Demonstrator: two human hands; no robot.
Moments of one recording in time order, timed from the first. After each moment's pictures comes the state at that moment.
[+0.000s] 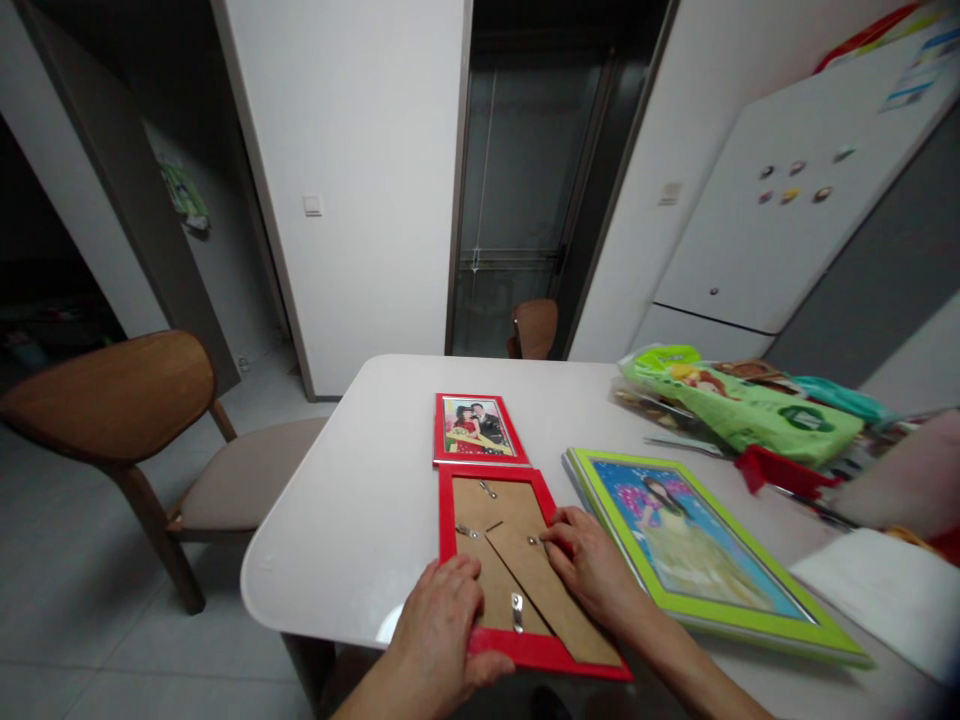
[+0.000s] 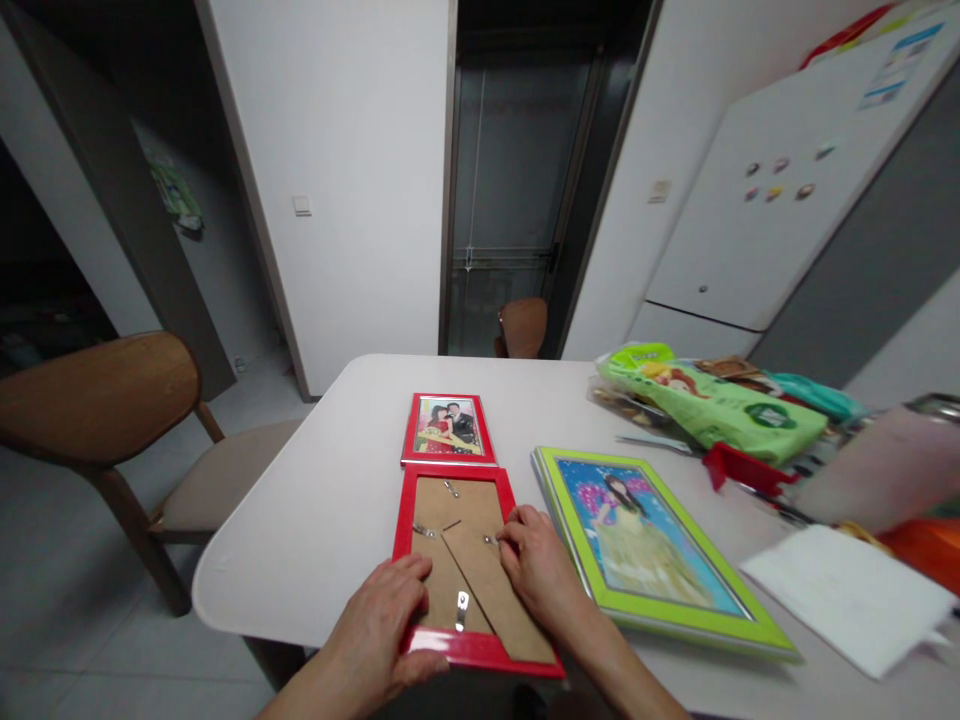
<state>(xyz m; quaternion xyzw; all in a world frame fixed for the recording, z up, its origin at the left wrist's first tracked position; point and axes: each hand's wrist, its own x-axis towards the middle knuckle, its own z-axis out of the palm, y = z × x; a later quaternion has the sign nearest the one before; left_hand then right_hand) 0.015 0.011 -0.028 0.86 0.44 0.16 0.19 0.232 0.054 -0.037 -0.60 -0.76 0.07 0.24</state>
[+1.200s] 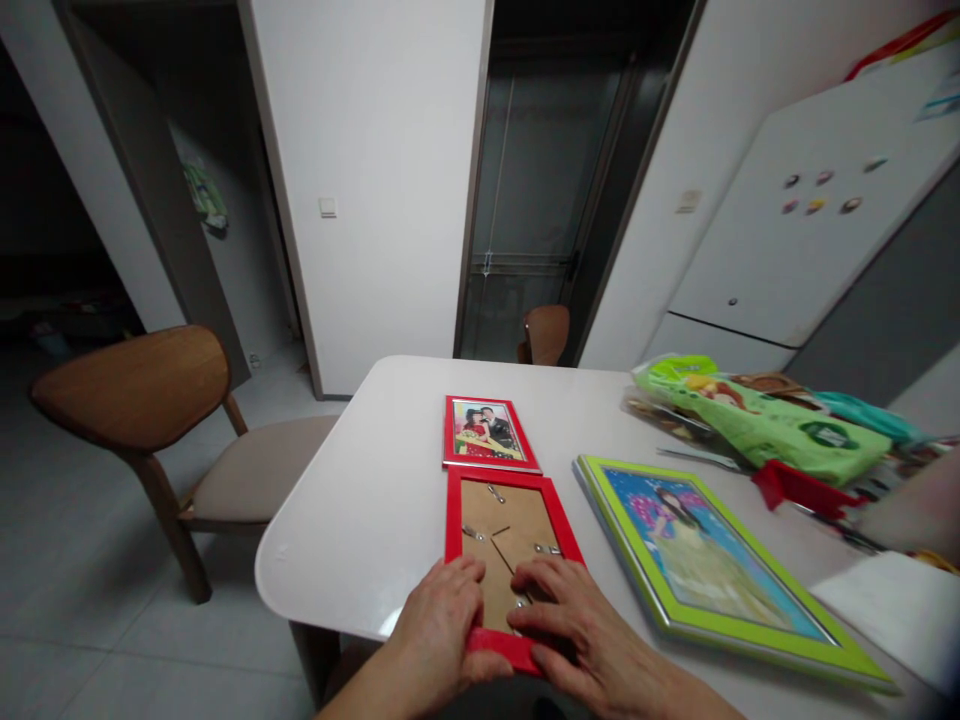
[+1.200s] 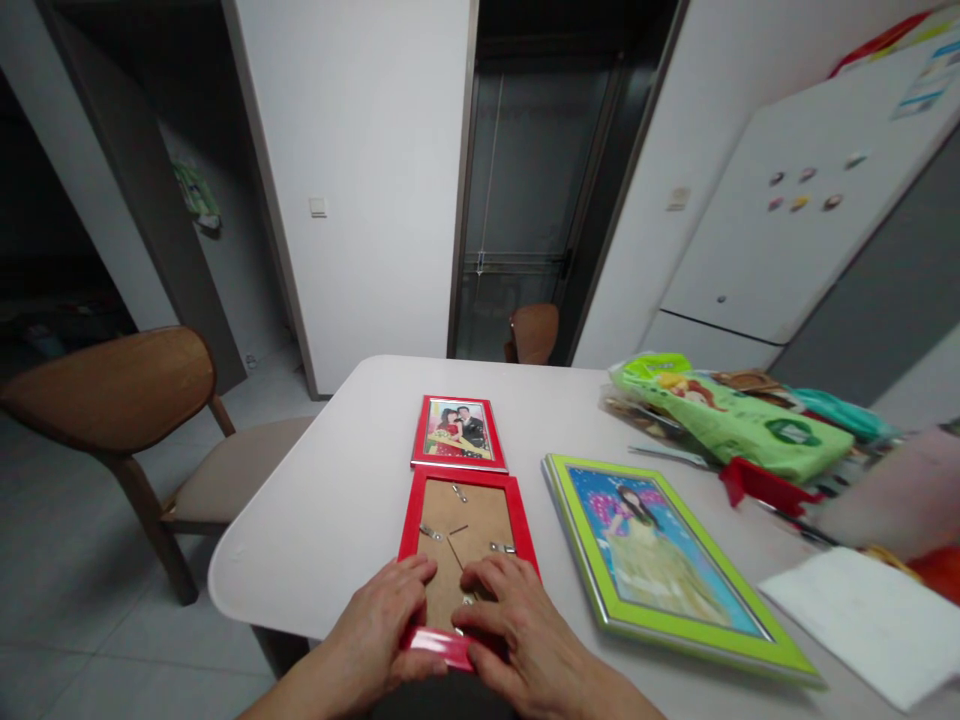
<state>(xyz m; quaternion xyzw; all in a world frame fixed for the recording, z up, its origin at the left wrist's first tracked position) 0.004 0.013 -0.033 0.86 0.42 0.18 0.20 0.201 0.004 -0.004 -0.40 -0.89 0.14 0.16</state>
